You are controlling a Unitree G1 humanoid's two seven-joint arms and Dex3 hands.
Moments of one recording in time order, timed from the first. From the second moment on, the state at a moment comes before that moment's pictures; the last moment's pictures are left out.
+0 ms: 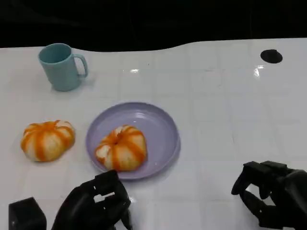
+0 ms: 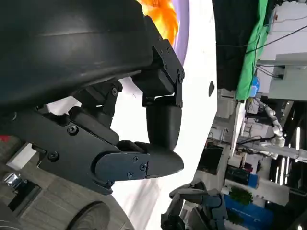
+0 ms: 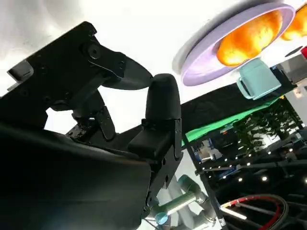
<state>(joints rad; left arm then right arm) 0.07 0.00 0.00 0.36 -0.32 -0.29 -0.63 0.03 -0.38 0.24 0.31 -0.71 -0.69 -0.54</state>
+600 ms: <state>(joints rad) 0.07 0.01 0.01 0.37 -0.32 -0.29 -0.63 0.01 -0.37 0.25 0.35 -0.72 -0.71 -0.55</state>
